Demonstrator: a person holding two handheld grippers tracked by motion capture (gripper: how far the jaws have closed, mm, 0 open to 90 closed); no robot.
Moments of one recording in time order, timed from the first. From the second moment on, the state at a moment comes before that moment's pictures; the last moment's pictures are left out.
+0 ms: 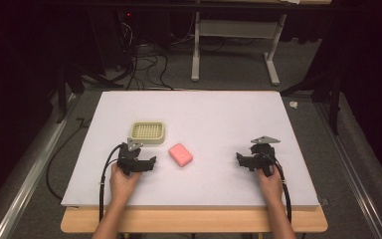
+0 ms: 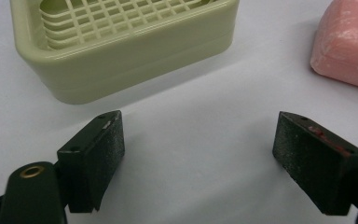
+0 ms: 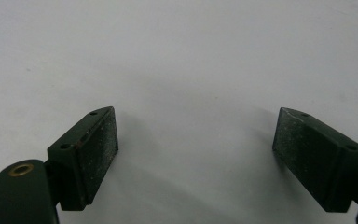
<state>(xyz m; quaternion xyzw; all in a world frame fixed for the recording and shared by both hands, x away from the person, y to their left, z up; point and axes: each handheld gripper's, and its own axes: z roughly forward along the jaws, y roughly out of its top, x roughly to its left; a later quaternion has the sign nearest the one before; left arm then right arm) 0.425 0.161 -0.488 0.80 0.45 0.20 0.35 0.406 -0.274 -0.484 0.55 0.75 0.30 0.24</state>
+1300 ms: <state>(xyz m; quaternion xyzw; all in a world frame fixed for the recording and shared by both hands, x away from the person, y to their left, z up) 0.426 0.159 -0.486 0.80 0.46 0.19 0.34 0.406 -0.274 -0.484 0.55 0.75 0.30 0.24</state>
